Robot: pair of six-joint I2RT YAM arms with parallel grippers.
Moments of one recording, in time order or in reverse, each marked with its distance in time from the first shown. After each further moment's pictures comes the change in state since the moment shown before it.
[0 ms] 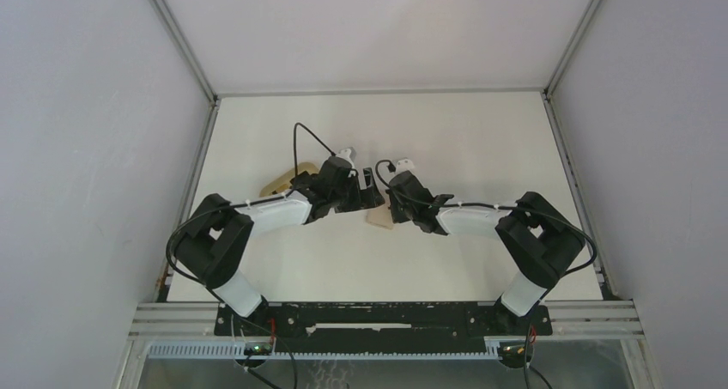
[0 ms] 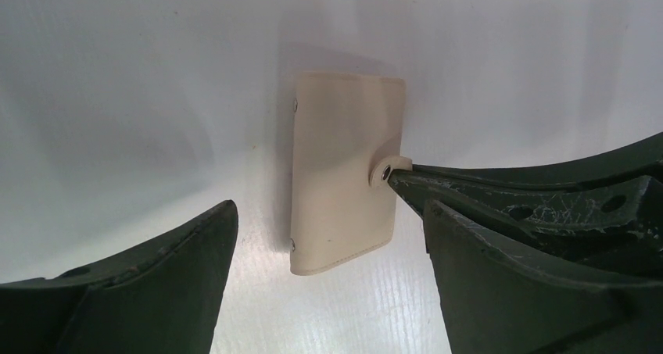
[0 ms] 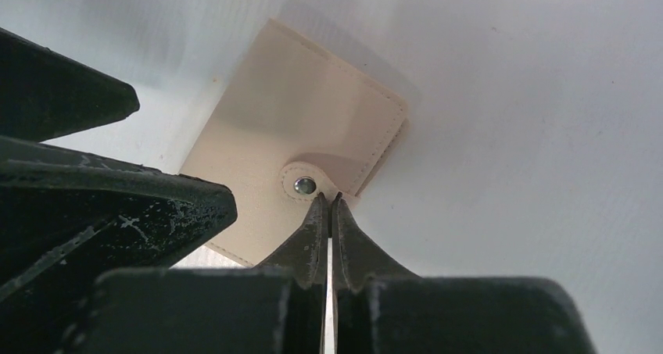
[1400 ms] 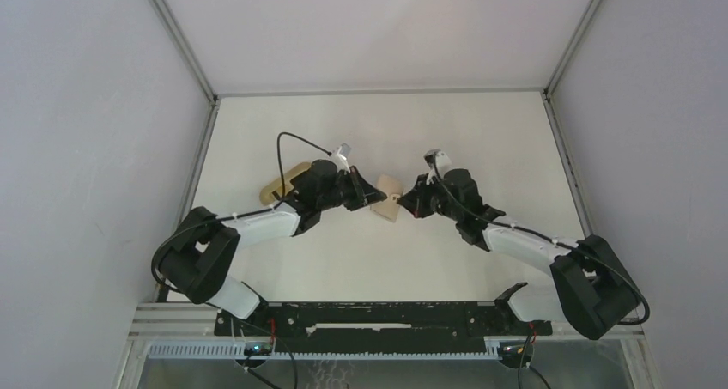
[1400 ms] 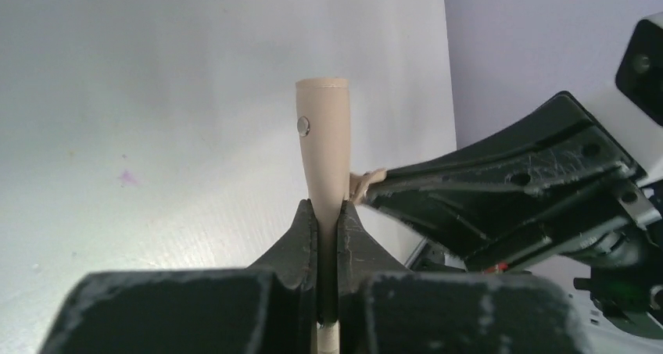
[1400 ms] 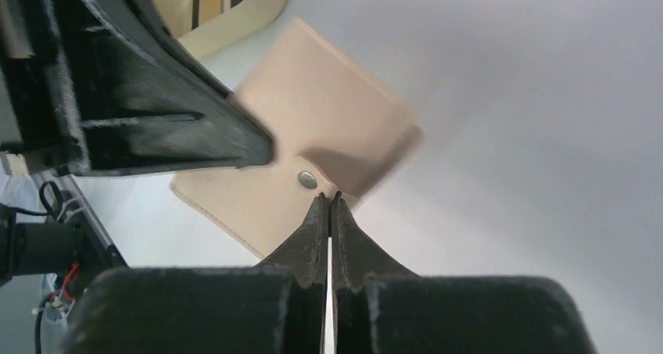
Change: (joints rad) left arm 0.026 -0.103 -0.137 0.316 0.222 -0.219; right arm -0.199 -0.355 -0.257 0.254 -0.432 0.017
